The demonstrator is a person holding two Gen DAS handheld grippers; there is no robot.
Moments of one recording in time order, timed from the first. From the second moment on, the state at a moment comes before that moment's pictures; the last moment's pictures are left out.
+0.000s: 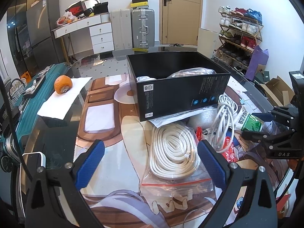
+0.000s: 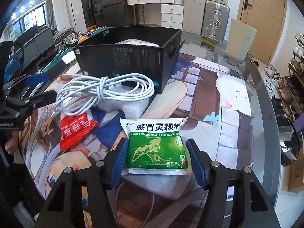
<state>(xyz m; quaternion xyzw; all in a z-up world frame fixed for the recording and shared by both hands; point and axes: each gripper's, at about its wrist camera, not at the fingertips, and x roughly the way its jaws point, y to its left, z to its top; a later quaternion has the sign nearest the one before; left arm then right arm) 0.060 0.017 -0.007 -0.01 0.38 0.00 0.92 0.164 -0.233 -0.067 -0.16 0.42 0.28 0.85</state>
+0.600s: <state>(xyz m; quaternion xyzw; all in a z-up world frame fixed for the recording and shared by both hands) 0.060 0.013 -0.007 -0.01 0.39 -0.01 0.92 0.147 -0.240 -0.045 -0.14 0.40 0.31 0.85</state>
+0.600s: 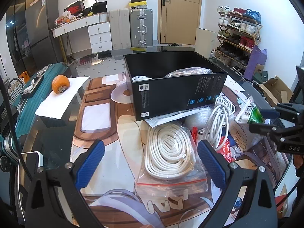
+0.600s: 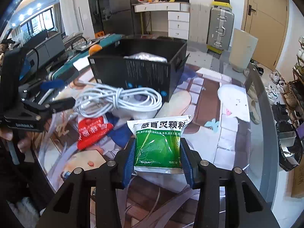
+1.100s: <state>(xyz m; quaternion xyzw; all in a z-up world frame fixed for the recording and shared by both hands) 0.081 0.020 -0.025 -0.04 0.43 0.00 0.90 0.145 -0.245 -0.031 -0.13 0.37 0.31 0.87</state>
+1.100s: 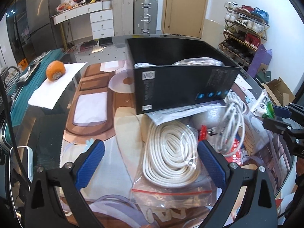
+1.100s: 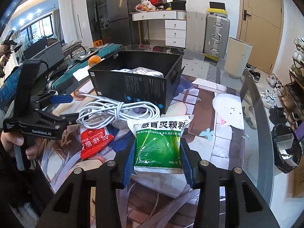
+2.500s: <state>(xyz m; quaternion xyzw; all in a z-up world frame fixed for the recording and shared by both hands) 0.057 0.005 -0.017 -0.01 0.41 -0.05 0.91 0.137 -0.240 -0.018 -0.12 0.34 0.32 0.88</state>
